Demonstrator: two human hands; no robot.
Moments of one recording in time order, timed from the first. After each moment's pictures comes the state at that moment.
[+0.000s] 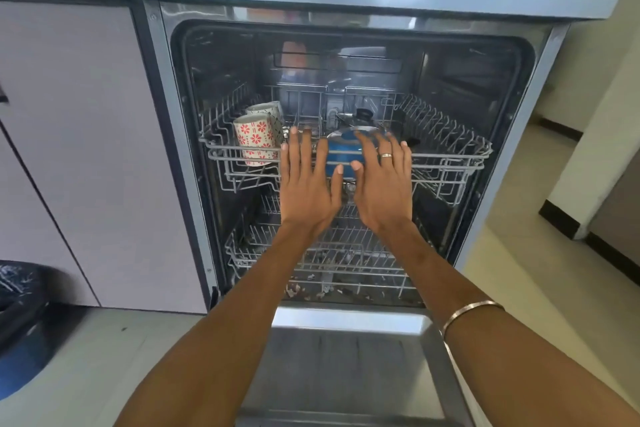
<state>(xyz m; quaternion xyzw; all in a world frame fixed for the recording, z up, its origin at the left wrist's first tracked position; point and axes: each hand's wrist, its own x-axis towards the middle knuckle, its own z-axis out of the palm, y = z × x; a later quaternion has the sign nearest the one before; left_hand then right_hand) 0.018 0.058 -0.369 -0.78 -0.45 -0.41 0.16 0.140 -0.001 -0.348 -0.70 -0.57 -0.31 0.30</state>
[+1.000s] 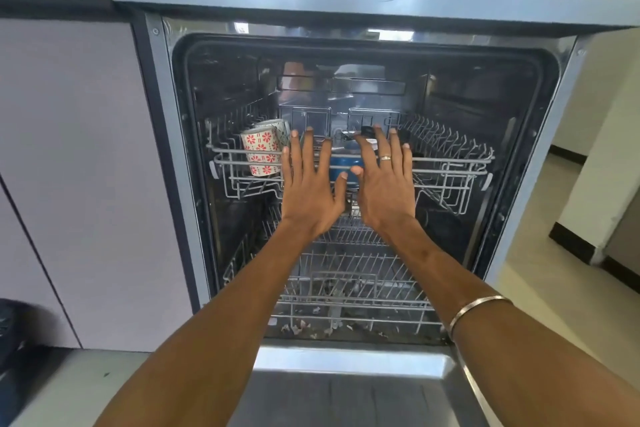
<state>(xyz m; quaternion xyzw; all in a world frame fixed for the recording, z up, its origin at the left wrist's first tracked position) 0.019 0.114 -0.356 -0.80 -0.43 -0.38 0.15 0.148 0.052 -0.338 -0.72 -0.56 -0.34 0.21</state>
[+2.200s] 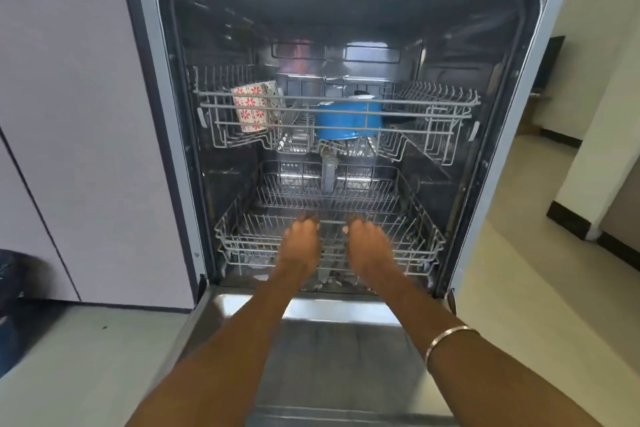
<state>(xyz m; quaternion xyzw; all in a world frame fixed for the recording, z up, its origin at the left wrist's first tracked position) 0.024 0.073 -0.535 -0.82 -0.50 -0.27 -0.10 0.143 -0.005 -0.508 -0.79 -0.59 -0.05 0.17</state>
